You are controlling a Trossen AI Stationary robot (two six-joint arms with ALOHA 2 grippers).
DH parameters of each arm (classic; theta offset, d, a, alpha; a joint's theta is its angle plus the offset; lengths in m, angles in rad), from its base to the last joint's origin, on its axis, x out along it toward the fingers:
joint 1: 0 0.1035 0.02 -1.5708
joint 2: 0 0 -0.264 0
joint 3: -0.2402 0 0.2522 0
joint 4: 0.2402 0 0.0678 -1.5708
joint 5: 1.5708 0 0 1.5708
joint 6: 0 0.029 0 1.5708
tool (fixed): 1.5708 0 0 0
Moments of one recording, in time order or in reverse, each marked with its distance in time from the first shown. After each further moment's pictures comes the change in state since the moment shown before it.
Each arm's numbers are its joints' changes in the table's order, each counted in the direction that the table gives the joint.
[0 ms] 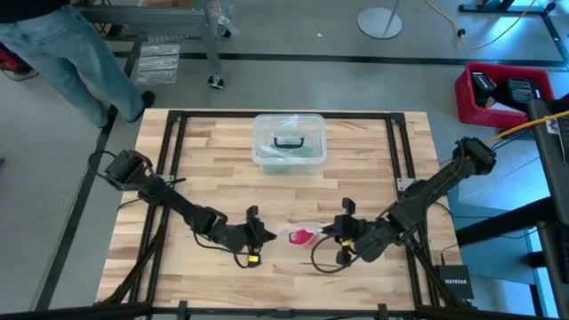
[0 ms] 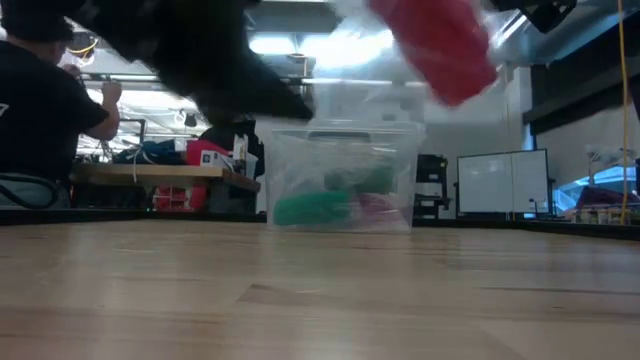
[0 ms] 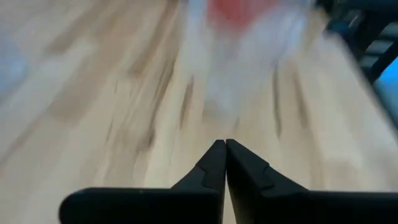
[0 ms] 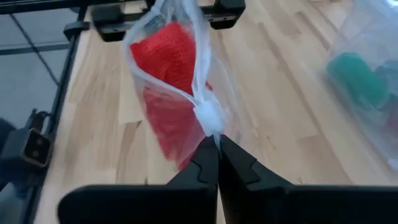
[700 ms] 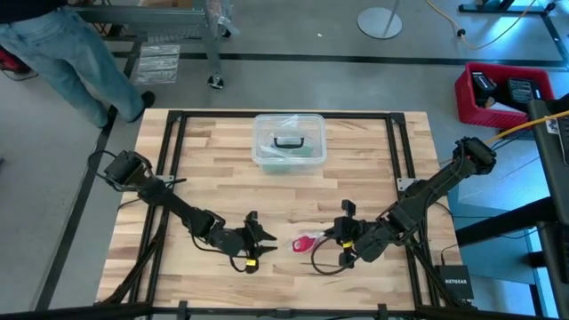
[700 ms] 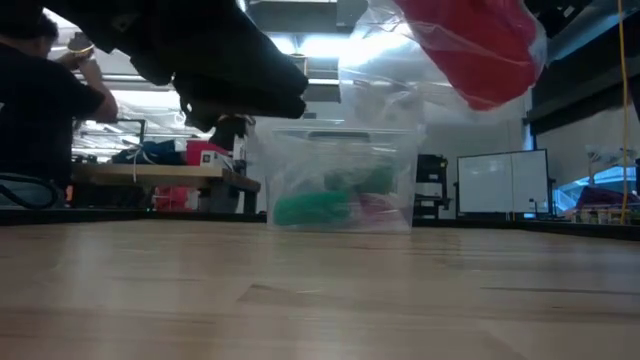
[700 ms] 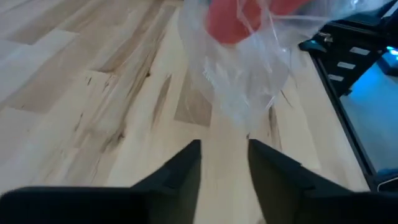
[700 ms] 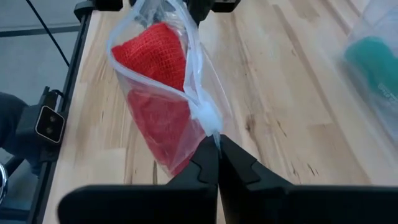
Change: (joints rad) left arm -0.036 0.000 0.000 -0.034 0.014 -0.099; right arm 0.000 -0.005 0.000 0.037 -0.074 0.000
